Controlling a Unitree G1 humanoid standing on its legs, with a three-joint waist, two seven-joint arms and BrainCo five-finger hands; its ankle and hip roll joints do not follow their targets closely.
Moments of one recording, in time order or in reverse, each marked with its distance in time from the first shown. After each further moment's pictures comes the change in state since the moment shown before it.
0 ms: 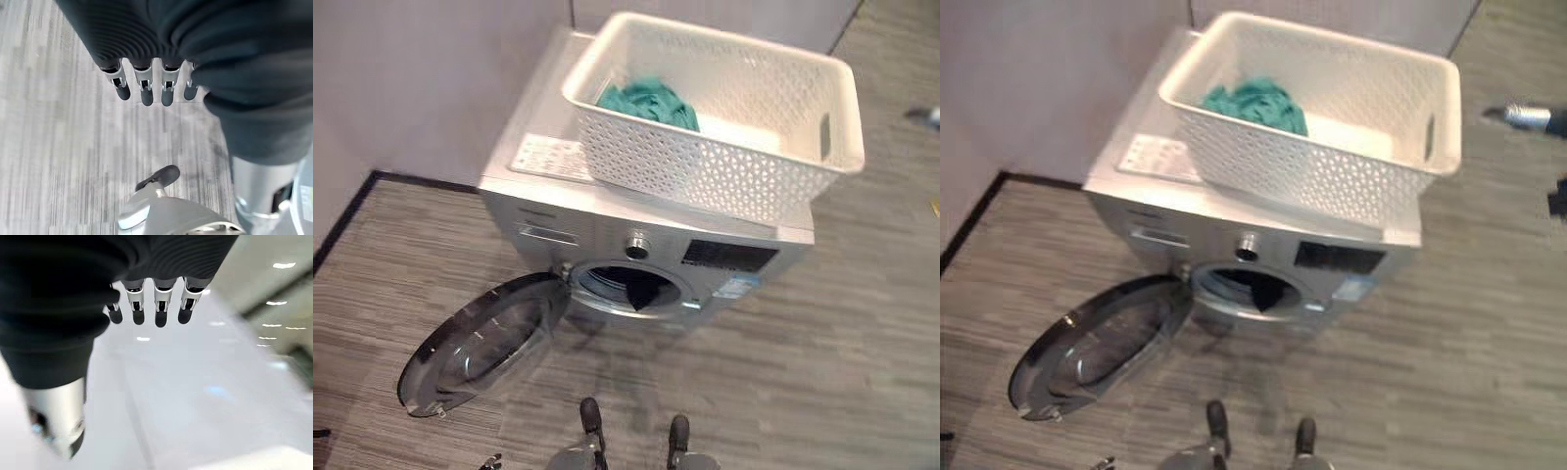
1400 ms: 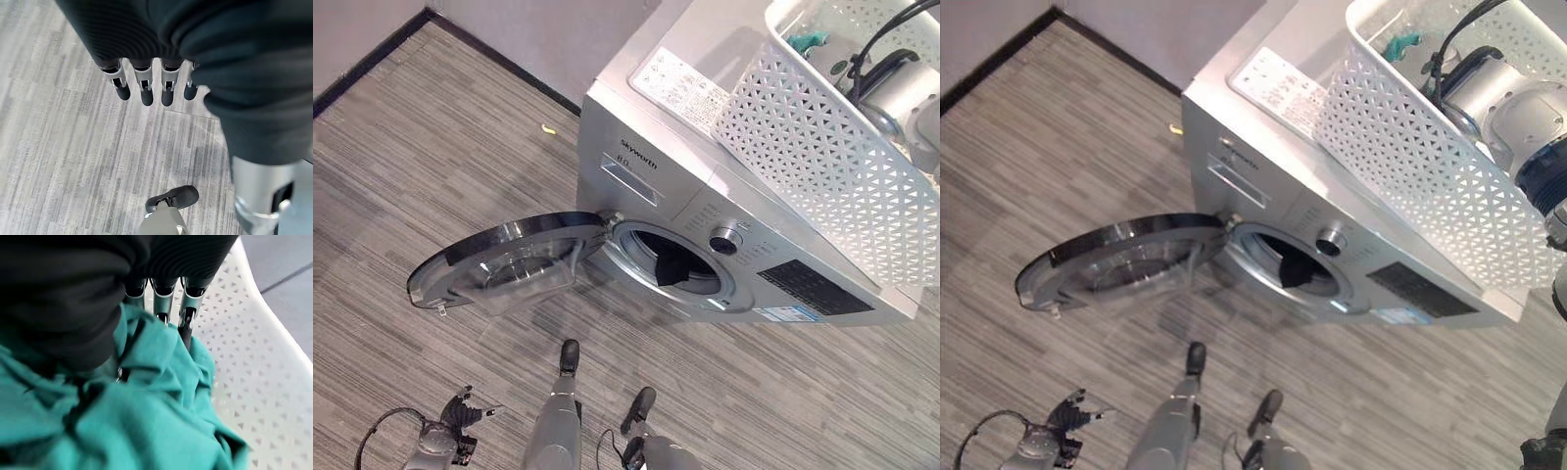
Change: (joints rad) left arm -0.225 0.161 -0.102 0.080 -0.099 0.004 0.077; right arm -0.938 0.324 1.242 0.635 -0.837 0.152 0.244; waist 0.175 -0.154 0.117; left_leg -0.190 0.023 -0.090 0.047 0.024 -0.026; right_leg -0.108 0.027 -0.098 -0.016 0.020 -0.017
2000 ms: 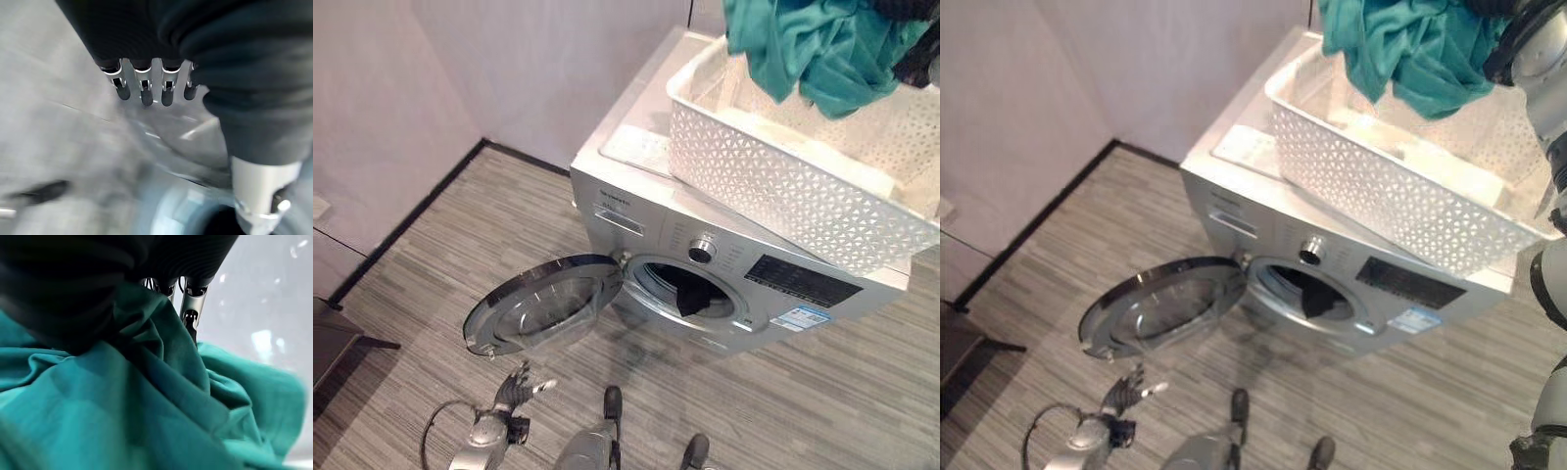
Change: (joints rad) left arm 0.079 -0.087 -0.043 -0.538 -0.178 0.010 -0.043; right arm -0.011 0.114 -0.452 0.298 0.759 0.093 -0.199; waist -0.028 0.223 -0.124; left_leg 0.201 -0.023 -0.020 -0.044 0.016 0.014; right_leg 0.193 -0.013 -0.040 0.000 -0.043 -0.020
